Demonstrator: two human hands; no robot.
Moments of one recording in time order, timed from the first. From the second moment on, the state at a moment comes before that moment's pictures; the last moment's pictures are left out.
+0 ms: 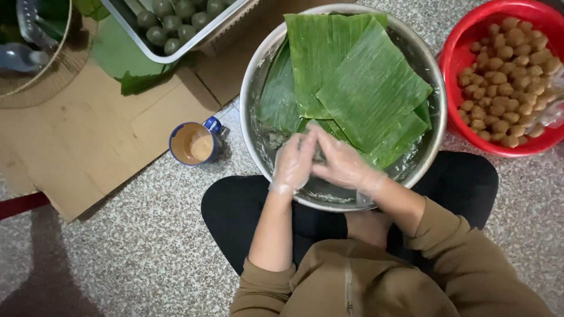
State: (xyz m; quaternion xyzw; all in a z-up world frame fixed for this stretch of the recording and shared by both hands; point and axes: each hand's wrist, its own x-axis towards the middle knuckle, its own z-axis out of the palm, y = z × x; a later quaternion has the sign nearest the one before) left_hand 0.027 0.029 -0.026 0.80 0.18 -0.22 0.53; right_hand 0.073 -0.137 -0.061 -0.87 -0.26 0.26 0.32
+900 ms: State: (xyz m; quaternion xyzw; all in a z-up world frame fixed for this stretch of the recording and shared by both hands) left_hand 0.013 -0.008 -0.049 0.40 0.16 -0.12 0.90; right_hand 0.065 -0.134 -0.055 -0.87 -0.34 0.02 0.35
